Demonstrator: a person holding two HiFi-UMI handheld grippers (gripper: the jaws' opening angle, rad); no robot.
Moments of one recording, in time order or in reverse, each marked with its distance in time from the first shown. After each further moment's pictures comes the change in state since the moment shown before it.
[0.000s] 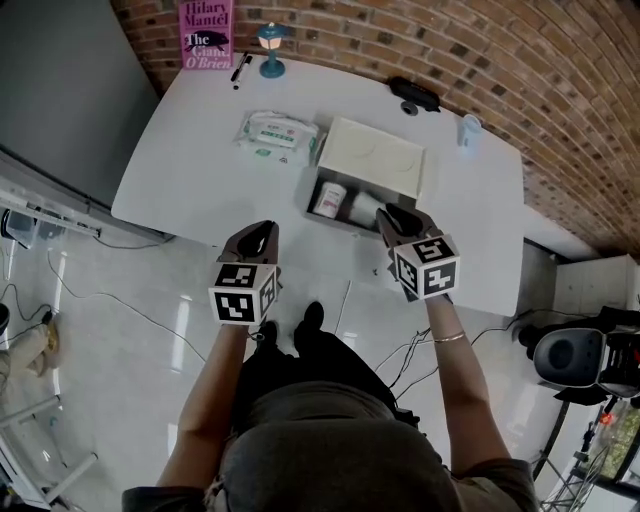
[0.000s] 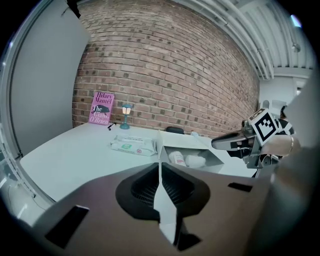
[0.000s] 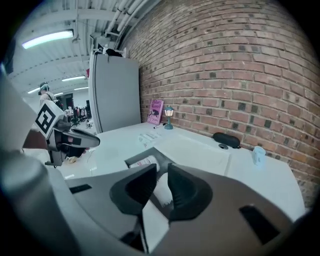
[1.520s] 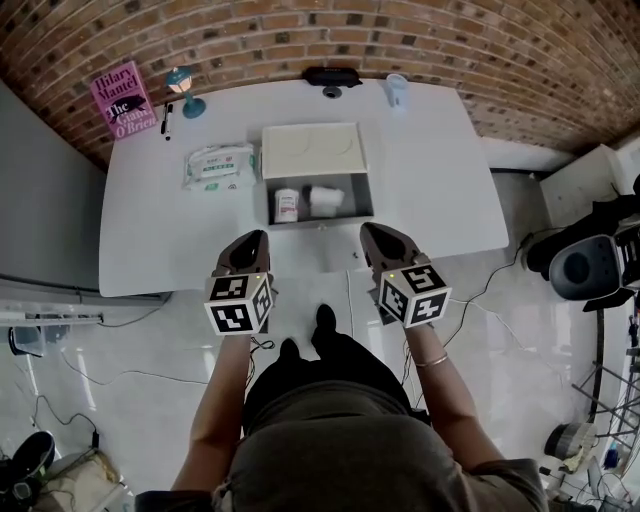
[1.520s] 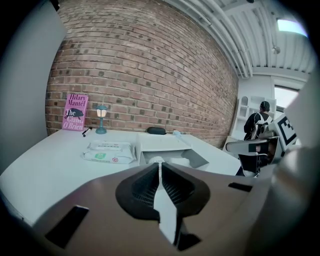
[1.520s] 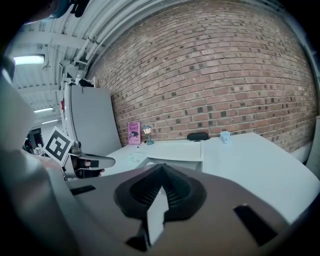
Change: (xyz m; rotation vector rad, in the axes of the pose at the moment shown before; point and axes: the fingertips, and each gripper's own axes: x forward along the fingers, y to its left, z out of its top) left arm 0.025 -0.045 0.017 0.125 0.011 -0.195; right arm -0.087 0.025 -0.023 0.366 -0.222 -0.239
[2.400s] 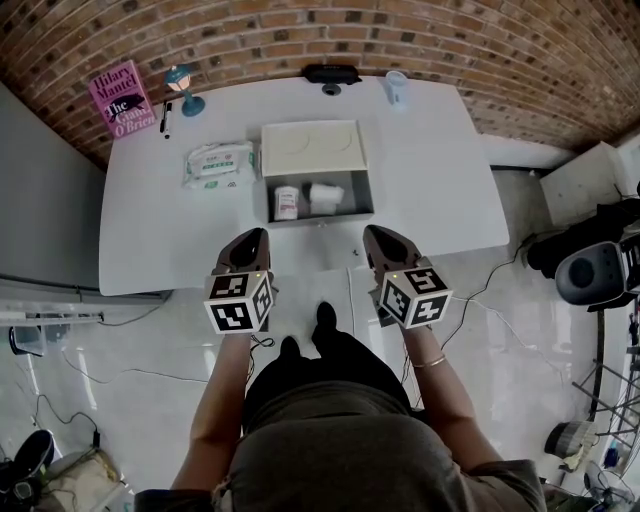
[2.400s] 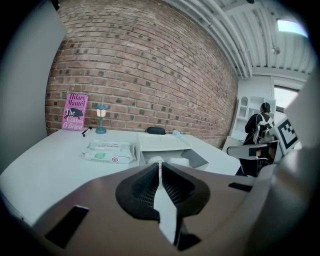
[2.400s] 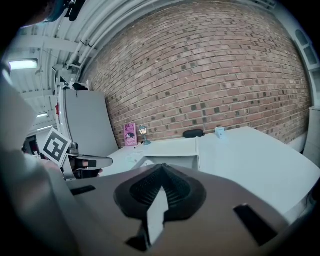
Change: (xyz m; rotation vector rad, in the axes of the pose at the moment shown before) left arm 0.001 -0.002 0.000 0.000 0.001 -0.002; right arm -0.006 -0.009 -0.012 0.073 -0.008 -0.035
